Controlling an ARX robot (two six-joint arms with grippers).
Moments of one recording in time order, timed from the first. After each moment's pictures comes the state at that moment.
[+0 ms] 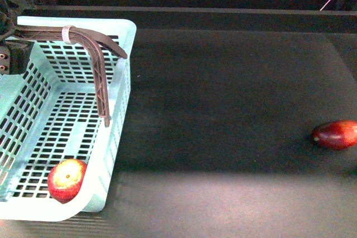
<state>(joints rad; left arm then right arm) -0.24 1.69 0.78 0.28 -0.31 -1.52 0.00 0.01 0.02 0.00 0.00 0.00</state>
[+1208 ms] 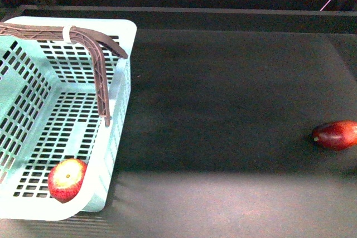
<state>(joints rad) -0.02 0.82 0.08 0.73 -0.01 -0.01 0.00 0.00 0.02 0.00 0.00 0.00</state>
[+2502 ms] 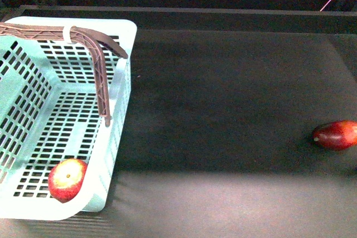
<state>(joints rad) 0.00 0.19 0.02 0.20 0.00 -0.01 0.00 0.00 0.02 0.00 0.00 0.00</state>
